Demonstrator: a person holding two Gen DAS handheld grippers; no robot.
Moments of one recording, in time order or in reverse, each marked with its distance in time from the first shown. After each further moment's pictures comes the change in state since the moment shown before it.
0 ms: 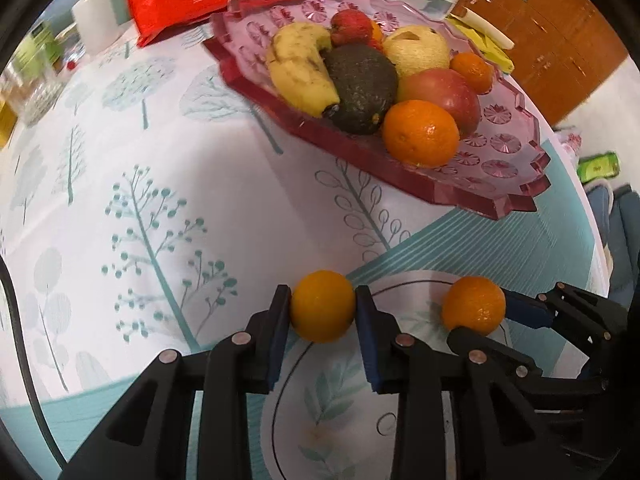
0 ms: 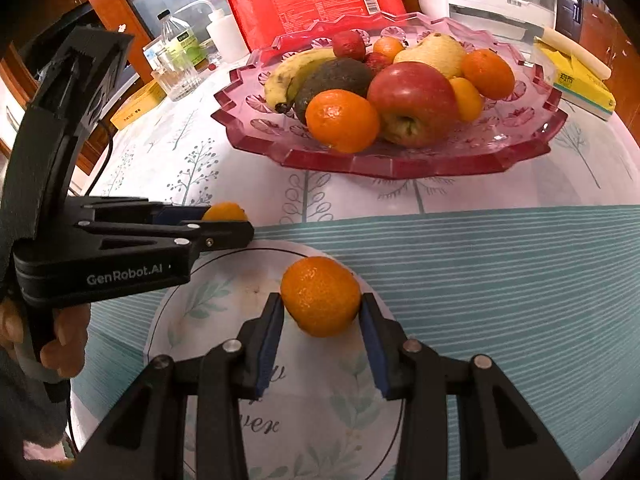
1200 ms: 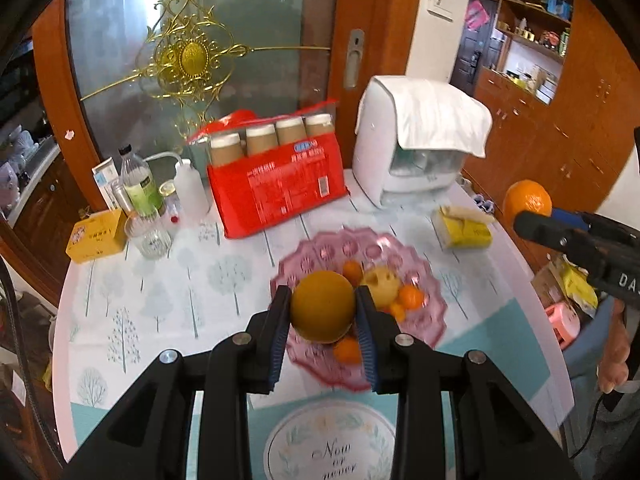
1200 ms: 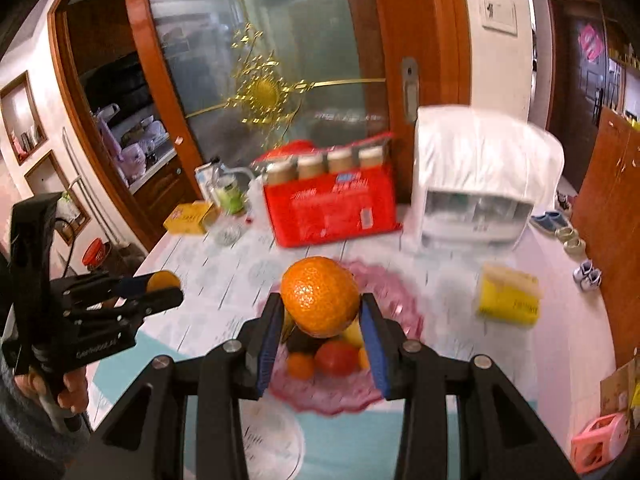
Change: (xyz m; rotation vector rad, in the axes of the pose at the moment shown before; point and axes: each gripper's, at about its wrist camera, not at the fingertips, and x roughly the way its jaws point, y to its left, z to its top) left arm -0.249 -0.075 0.091 -0.104 -0.413 0.199; right arm -0.227 -0.040 0.192 -0.189 -0.300 0.049
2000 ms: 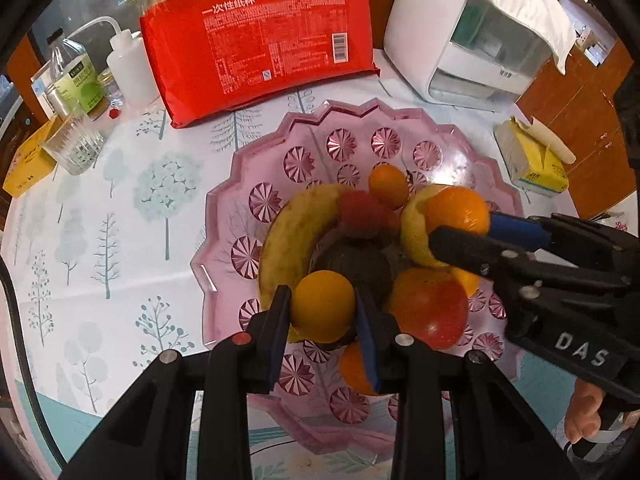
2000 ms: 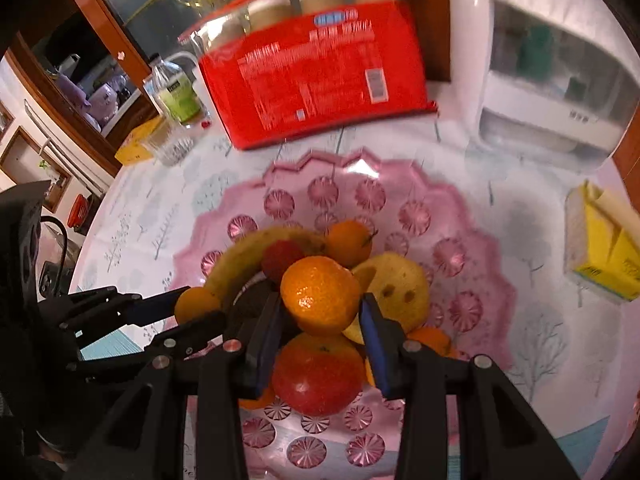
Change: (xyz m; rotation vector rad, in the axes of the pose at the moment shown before) left arm 0.223 0.000 -0.060 -0.068 0.325 0.008; right arm 0.227 -0.031 -0.064 0.057 0.364 0.065
